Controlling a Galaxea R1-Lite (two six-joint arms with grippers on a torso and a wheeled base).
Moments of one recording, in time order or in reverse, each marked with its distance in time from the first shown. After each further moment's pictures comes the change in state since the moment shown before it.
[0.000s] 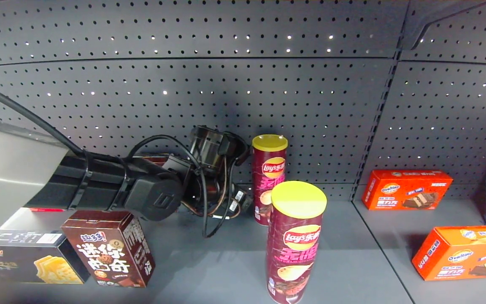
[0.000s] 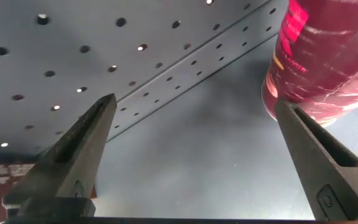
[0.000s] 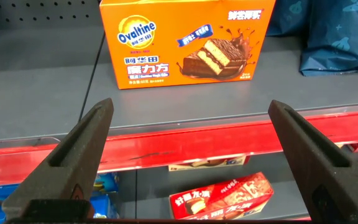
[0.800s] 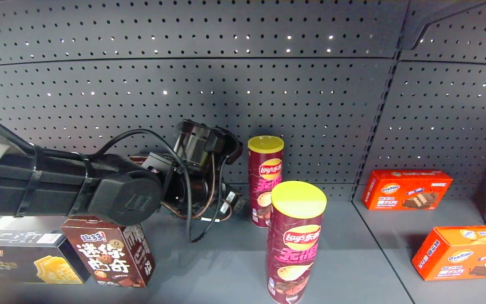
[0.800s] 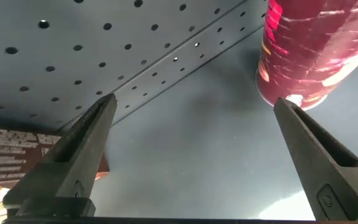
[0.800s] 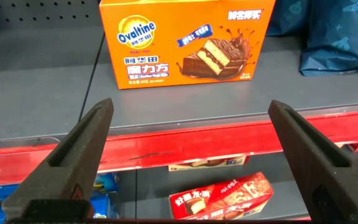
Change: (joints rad) left arm 0.000 -0.097 0.064 0.037 0.001 0.005; right arm 0.000 0.000 0.000 0.000 0.000 0.000
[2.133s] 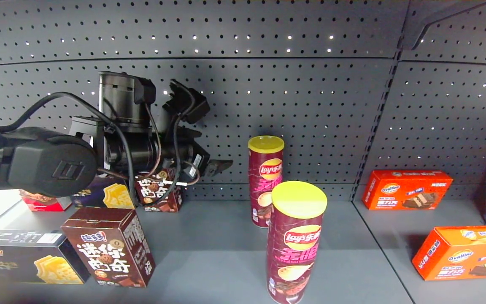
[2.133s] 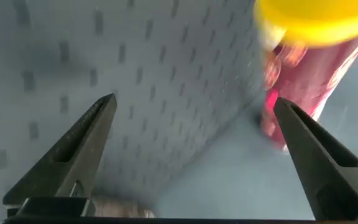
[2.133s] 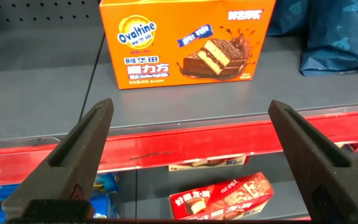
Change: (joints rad) left arm 0.187 -0.130 -0.010 -0.120 -0.381 0.218; right arm 0.000 0.000 0.000 0.000 0.000 0.000
